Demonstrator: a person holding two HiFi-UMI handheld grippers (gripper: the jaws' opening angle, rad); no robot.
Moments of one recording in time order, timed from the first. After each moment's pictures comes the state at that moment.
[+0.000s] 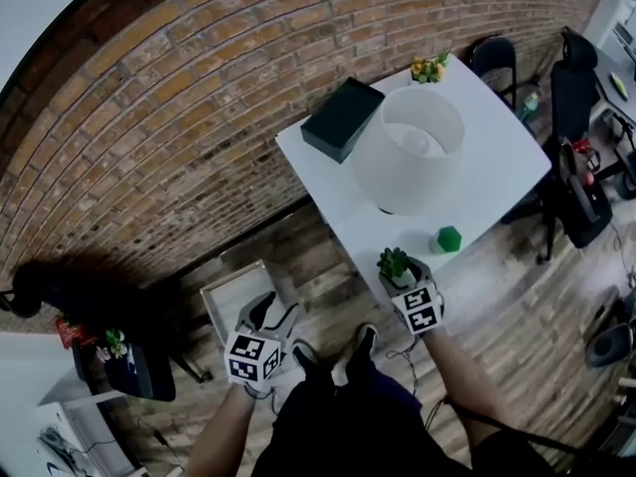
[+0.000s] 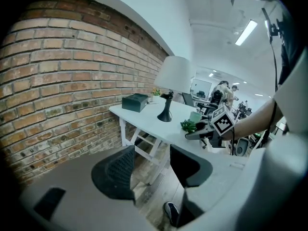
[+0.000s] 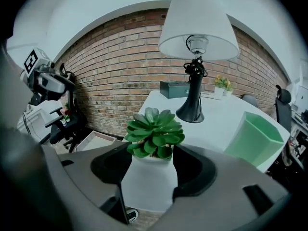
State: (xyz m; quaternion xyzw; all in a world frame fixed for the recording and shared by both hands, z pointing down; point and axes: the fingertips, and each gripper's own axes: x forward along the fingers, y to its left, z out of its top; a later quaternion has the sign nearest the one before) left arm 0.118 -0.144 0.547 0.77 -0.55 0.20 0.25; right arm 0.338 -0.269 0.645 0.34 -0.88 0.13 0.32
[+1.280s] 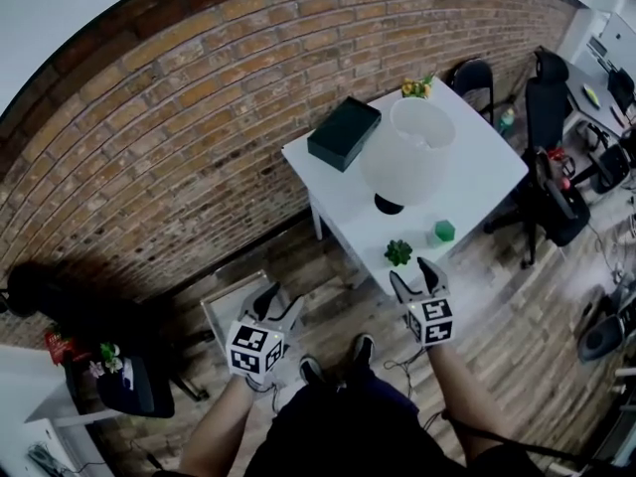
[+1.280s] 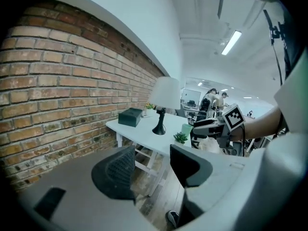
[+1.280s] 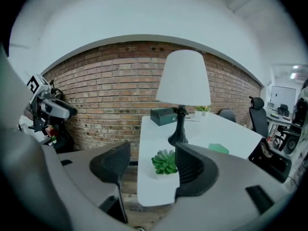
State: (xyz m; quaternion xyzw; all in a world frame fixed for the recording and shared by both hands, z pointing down) left arm 0.090 -0.117 0.491 0.82 -0.52 0.15 0.19; right arm 0.335 -0.213 0.519 0.45 -0.86 0.10 0.22
